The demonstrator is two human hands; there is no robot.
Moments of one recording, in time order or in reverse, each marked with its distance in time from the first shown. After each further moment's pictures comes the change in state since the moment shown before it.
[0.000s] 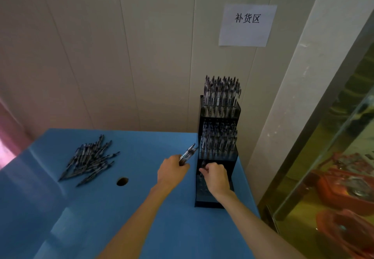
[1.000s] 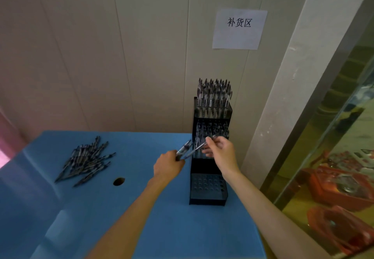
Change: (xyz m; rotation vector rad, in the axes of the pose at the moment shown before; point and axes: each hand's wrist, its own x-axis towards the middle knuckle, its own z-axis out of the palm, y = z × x) left_hand 0.001 0.018 -0.013 0.129 -0.021 0.016; right_hand 0.003 -0.042 -0.093 0.901 0.118 0.132
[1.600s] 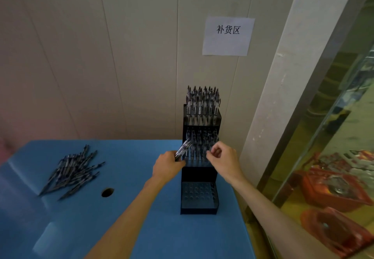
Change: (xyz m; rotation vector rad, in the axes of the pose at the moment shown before) left_hand 0.020 0.035 0.002 -0.166 -0.061 0.049; right_hand 0.019 0.000 -0.046 -0.567 -0.015 -0.228
